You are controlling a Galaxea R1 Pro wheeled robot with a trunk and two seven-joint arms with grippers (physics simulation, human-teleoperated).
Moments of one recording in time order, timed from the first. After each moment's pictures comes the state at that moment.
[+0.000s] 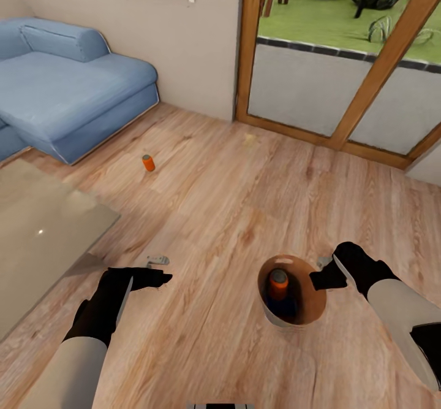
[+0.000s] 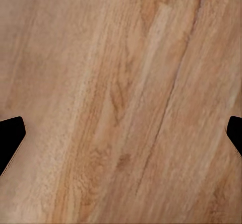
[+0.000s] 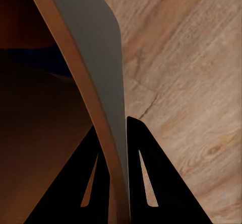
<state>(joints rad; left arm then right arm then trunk) -0.66 -0.03 0.16 -0.98 -0.33 0.71 -0.42 -1.01 -0.27 0.25 -0.41 0.03 0.98 0.45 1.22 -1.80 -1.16</state>
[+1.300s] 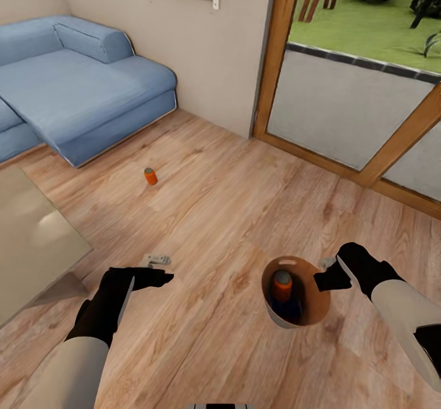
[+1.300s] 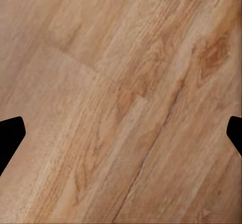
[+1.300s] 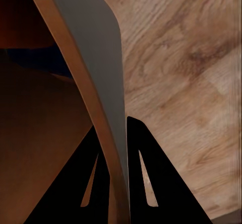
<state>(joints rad) -0.66 -0.03 0.16 -0.99 -0.33 0.71 -0.42 -1.01 -0.29 0.26 -0.41 0.03 0.98 0.45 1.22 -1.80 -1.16</state>
